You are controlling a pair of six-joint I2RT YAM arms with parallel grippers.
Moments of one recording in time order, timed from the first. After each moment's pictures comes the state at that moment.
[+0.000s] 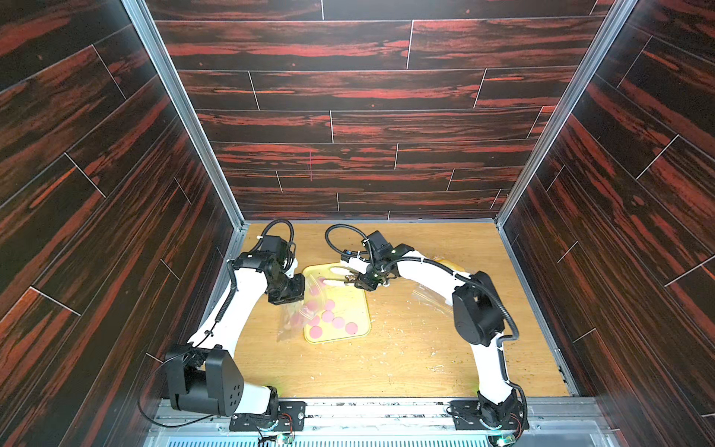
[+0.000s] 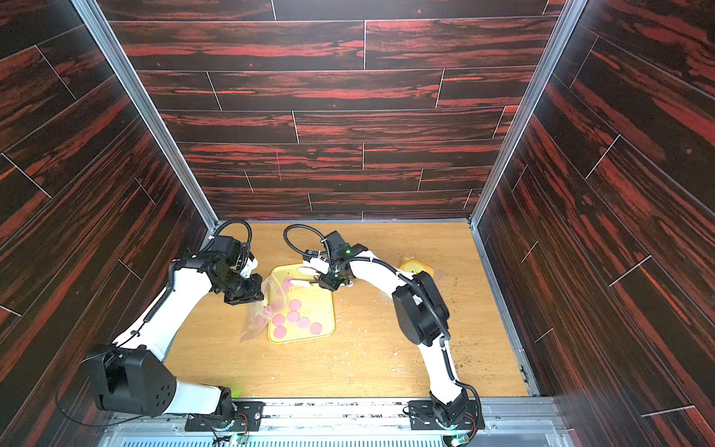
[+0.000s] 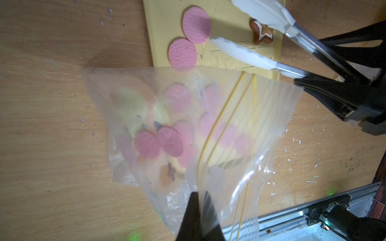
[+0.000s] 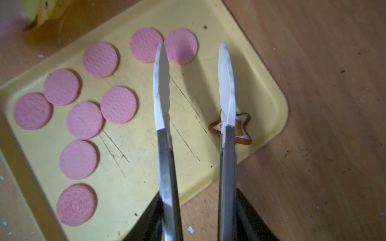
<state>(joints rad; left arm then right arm) -0.09 1.43 1.25 -1.13 0.30 -0.23 0.72 2.15 1.77 -0.67 -0.22 -0.45</state>
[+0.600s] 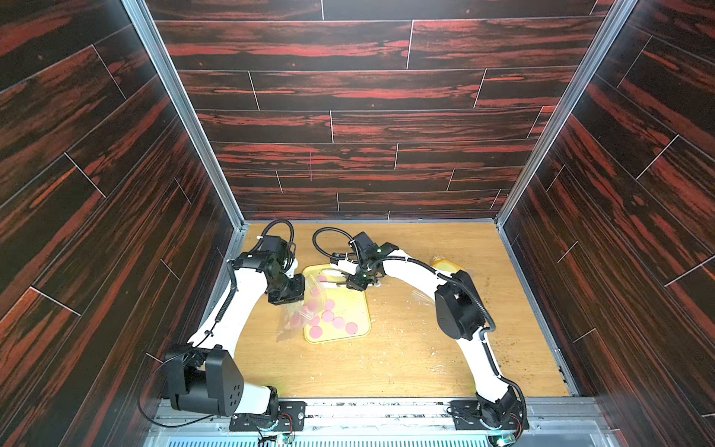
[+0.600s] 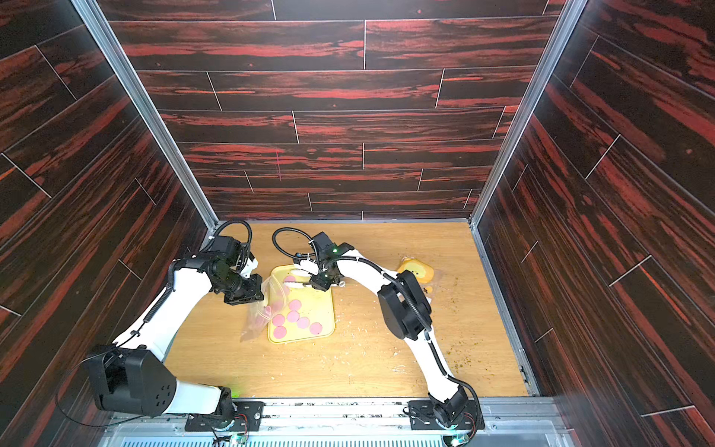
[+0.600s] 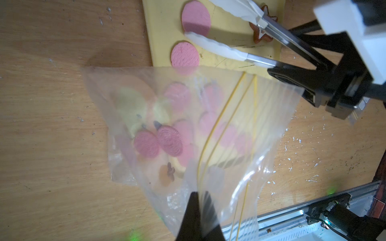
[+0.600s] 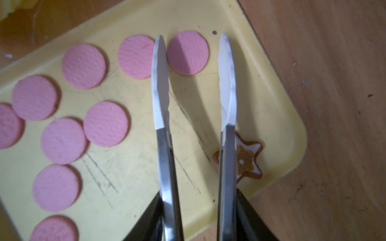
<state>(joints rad) -0.09 1.43 1.25 -1.13 0.31 -0.23 0.76 2.32 1.99 -0.76 -0.17 -0.47</state>
